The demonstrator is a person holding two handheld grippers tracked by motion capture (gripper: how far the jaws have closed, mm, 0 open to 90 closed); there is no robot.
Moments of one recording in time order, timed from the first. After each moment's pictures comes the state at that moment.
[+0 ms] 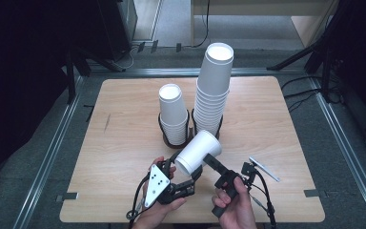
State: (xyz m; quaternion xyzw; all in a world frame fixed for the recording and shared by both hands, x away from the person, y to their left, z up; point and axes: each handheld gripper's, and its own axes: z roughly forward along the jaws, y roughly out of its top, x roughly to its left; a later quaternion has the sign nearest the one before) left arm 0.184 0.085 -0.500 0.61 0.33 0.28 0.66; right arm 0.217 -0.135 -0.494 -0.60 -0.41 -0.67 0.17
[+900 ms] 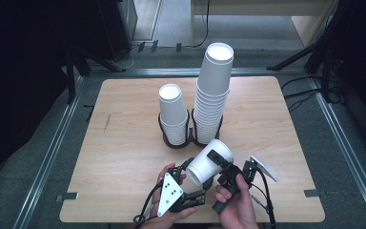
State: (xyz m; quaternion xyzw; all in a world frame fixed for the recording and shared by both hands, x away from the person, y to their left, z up) left arm 0.173 0.062 -0.510 0.64 0.30 0.28 0.65; right arm 0.225 -0.139 -0.502 -0.63 -0.36 -0.65 0.23
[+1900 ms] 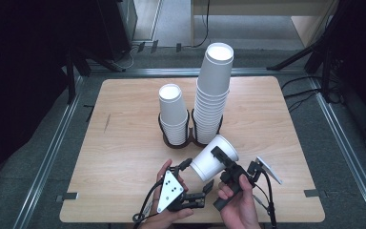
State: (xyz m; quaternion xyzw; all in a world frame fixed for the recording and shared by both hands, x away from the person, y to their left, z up) left arm 0.174 0.065 -0.509 0.66 0.30 0.25 0.64; right arm 0.224 -0.147 -0.501 -0.61 -0.34 -0.69 0.18
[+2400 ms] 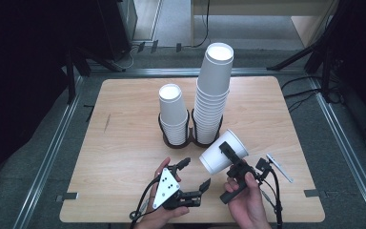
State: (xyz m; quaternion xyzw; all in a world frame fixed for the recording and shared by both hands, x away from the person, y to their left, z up) left arm 0.180 0.076 -0.505 0.68 0.31 0.24 0.62; right arm 0.231 -0.164 -0.494 -0.59 -0.36 -0.72 0.08
